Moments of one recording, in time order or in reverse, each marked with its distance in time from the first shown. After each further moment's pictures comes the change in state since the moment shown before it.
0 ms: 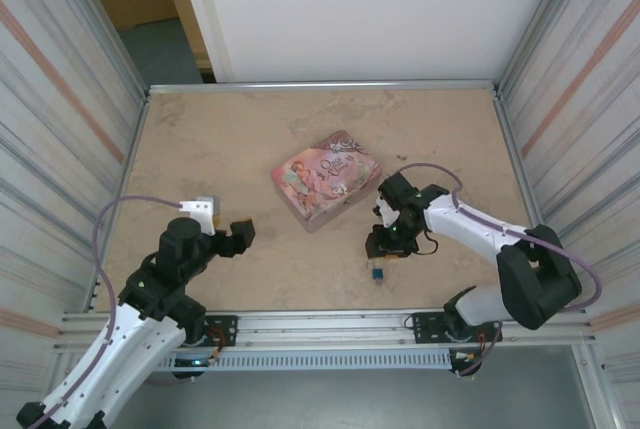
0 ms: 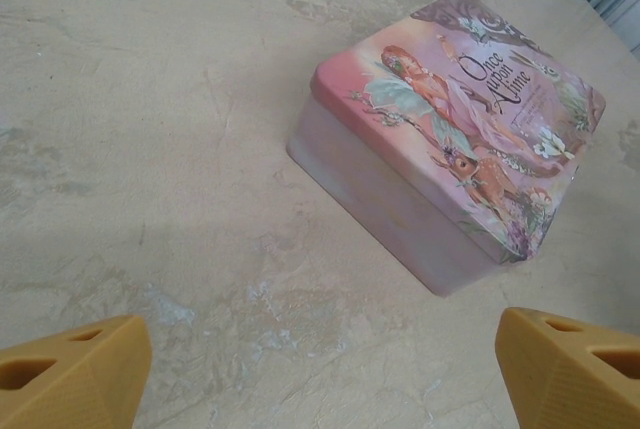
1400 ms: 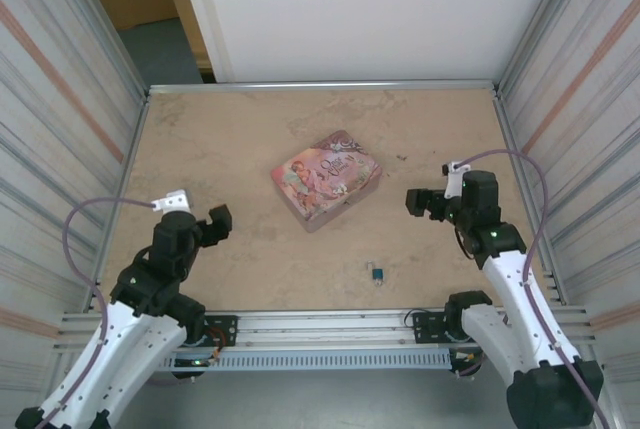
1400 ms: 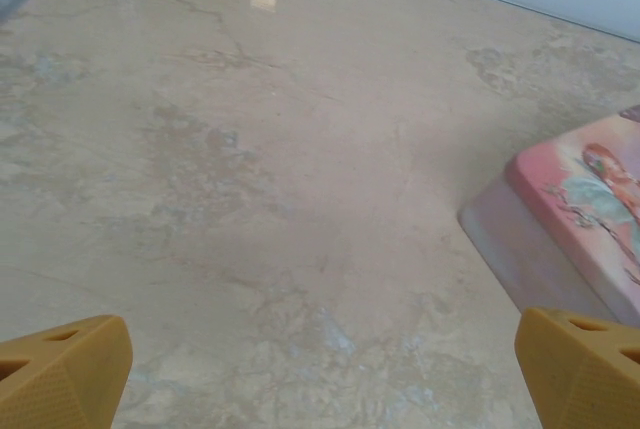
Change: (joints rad) left arm 0.060 0.058 0.119 -0.148 -0.327 -0.072; right arm -0.467 -0.594 -0.182 0.391 0.216 -0.280
